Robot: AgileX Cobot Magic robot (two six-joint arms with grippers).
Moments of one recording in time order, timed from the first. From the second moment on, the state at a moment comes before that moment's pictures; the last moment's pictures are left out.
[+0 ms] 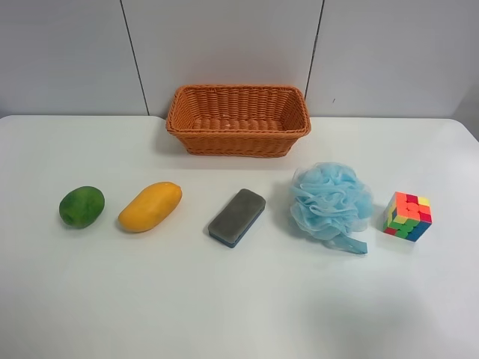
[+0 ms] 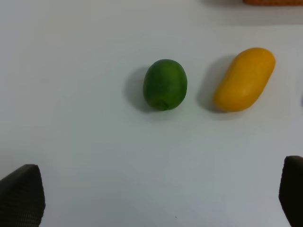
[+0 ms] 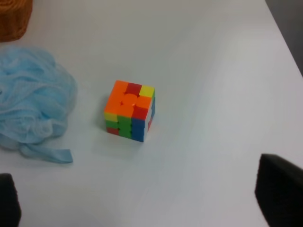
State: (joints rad) left arm -0.05 0.48 -0.80 -0.01 1.11 -0.01; right arm -0.03 -0.01 -0.48 -0.02 1.05 0.04
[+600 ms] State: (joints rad) left arm -0.21 1.17 -1.02 -0.05 0.99 0.11; right arm -0.03 -0.01 -0.48 -0.02 1.05 0.04
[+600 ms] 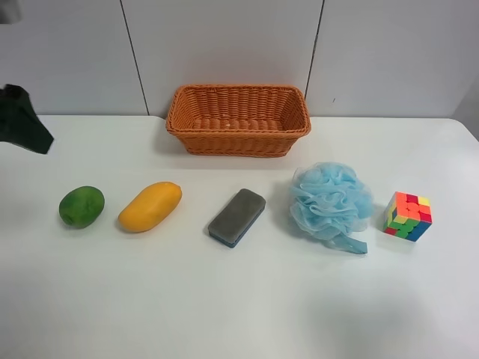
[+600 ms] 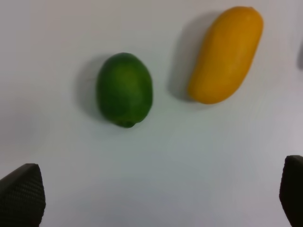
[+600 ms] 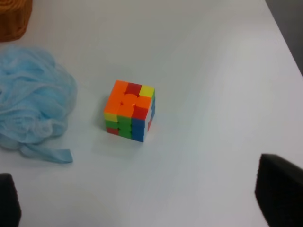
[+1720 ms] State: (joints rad) left arm -0.50 1.72 -1.03 0.04 0.61 0.11; right arm -0.03 -0.01 -0.48 -0.02 1.05 0.04
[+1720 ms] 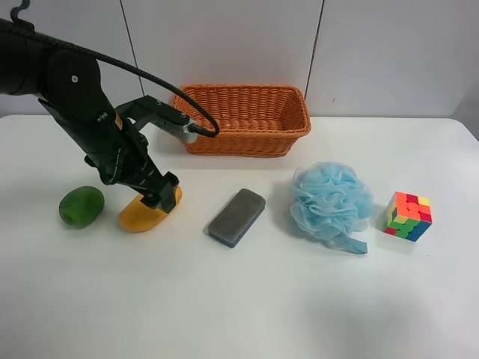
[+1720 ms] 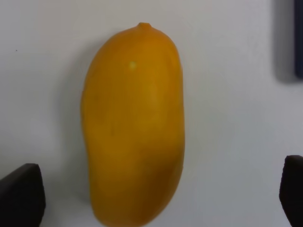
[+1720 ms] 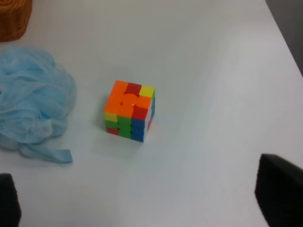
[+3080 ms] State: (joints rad) left arm -0.50 1.93 -1.03 0.15 0.46 0.11; right arm -0.03 -0.01 -0.48 -0.02 1.05 0.04
